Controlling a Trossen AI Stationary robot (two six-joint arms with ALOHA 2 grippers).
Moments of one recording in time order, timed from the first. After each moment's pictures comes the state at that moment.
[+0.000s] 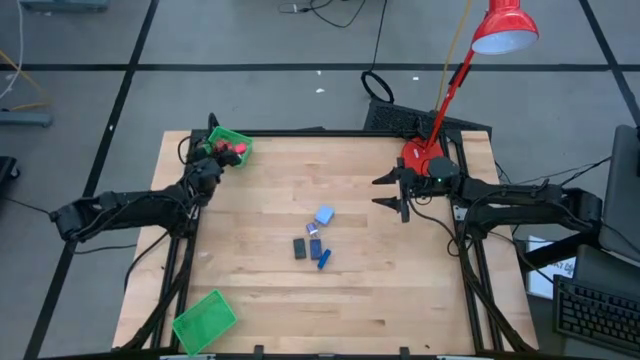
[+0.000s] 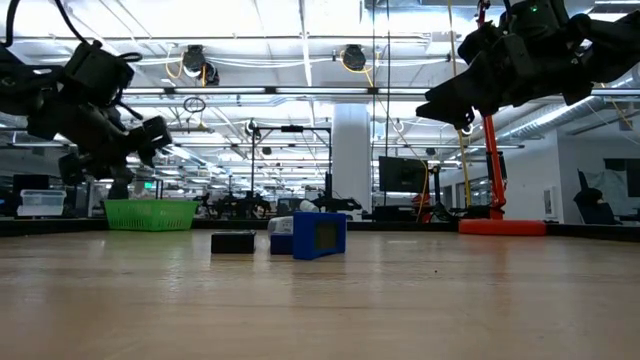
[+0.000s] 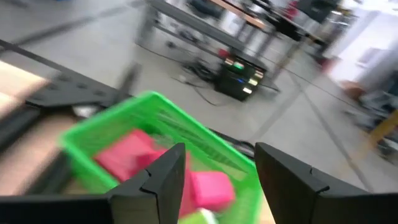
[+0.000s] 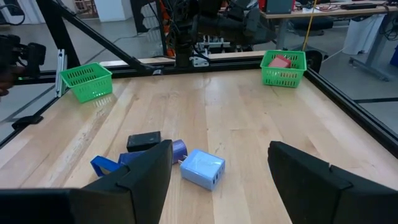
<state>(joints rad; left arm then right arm) 0.63 0.91 0.08 0.50 -0.79 -0.76 -0.39 0.93 0.34 0.42 -0.40 -0.01</state>
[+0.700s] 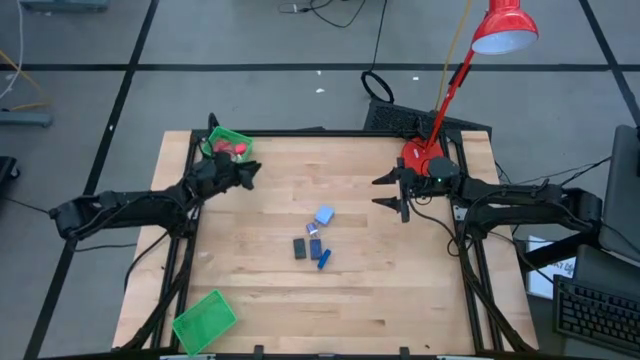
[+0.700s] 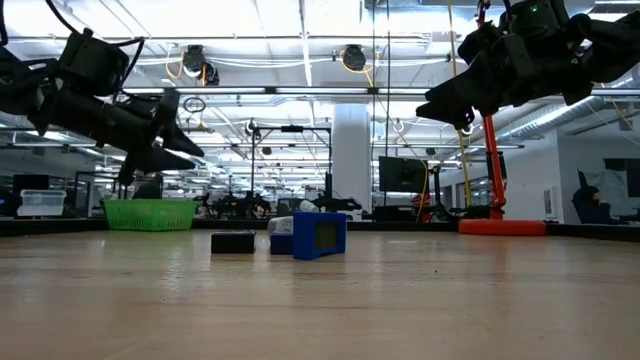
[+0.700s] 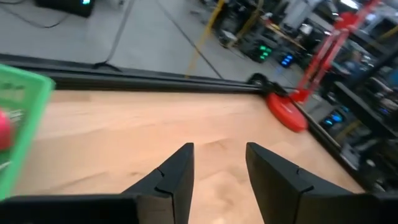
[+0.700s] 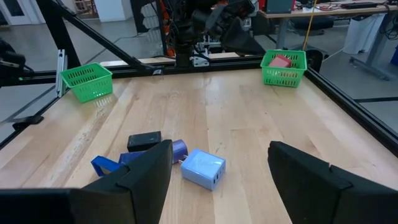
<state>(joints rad) 0.58 0.91 0.08 0.62 -0.08 -0.62 -0.39 0.93 0.34 0.42 -0.40 -0.01</state>
